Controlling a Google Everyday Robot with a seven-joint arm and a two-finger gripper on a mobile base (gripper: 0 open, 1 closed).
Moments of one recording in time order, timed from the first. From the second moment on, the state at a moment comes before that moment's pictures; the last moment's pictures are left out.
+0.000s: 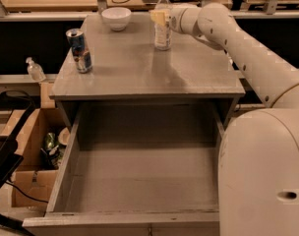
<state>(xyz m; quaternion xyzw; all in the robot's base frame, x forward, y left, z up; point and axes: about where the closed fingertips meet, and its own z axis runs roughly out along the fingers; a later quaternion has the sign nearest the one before) 0.913 -0.069 0.944 -0.22 0.72 0.16 0.64</state>
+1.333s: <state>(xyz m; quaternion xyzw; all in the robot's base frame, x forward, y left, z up) 0.790 -0.105 1.094 -0.31 0.62 0.17 0.70</state>
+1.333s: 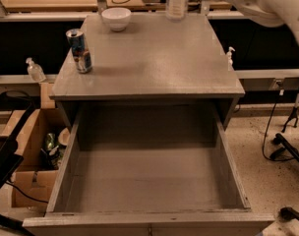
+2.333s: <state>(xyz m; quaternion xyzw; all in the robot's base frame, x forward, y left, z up) 0.607 -0.236 0.957 -0.37 0.71 0.14 0.58</state>
